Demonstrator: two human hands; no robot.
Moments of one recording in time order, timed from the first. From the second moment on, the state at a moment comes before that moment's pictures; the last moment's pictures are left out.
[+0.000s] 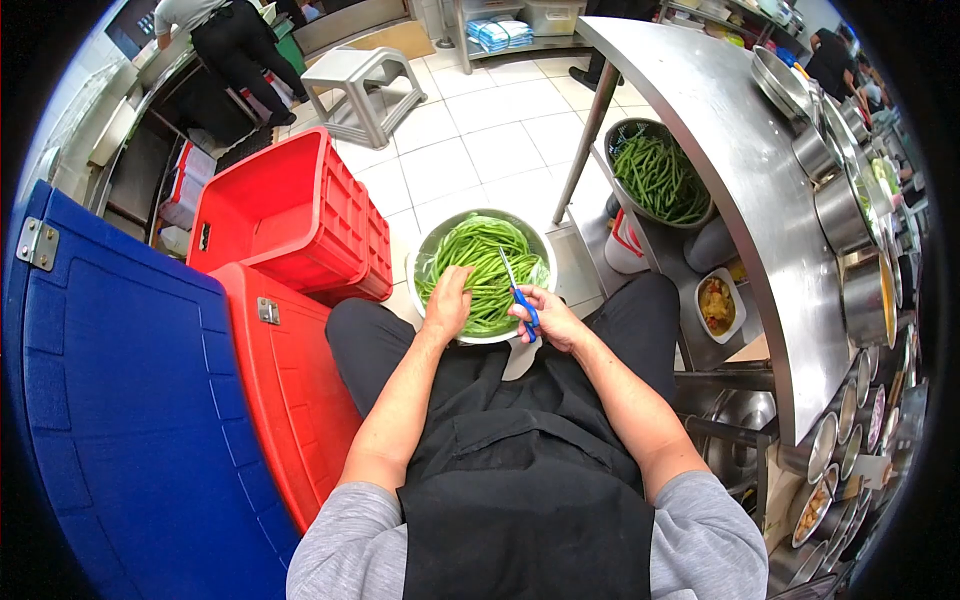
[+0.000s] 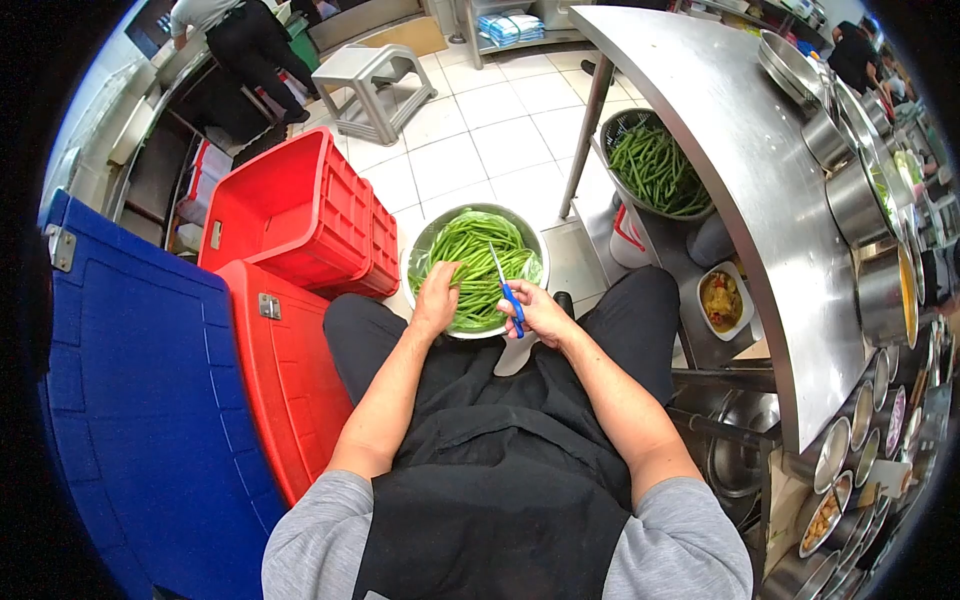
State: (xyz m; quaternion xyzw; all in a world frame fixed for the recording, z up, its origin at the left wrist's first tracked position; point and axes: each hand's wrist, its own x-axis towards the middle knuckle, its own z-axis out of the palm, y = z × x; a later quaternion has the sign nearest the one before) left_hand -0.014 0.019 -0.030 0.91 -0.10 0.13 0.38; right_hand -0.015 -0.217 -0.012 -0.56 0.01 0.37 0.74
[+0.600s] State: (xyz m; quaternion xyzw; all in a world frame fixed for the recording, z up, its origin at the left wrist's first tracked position) left_hand -0.006 0.010 -0.045 0.26 0.15 -0.06 0.95; right_hand -0.028 -0.205 -0.012 -0.50 0.01 0.44 0.74
